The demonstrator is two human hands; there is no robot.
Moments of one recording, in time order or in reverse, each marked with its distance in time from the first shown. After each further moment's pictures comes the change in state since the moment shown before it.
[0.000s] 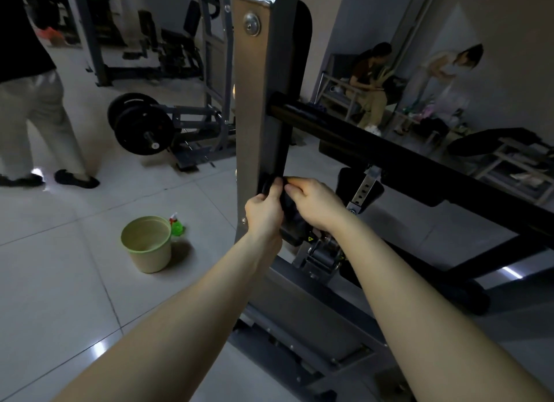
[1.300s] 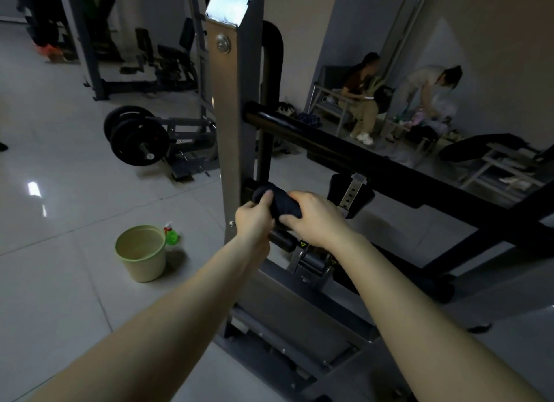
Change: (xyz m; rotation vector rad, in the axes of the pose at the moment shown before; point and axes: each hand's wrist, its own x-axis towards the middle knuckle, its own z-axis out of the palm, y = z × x) left_hand -0.028 -0.003 0.008 0.071 0.002 -0.044; right_hand -0.041 0.028 -0.012 -0.228 0.083 -0.096
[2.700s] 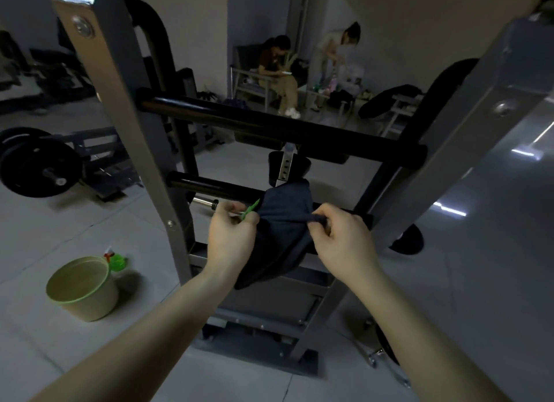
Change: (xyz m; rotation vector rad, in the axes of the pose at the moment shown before) left_hand -0.102 -0.027 0.001 0.544 -0.276 0.304; right_hand -0.174 0.045 -0.011 0.197 0.446 0.348
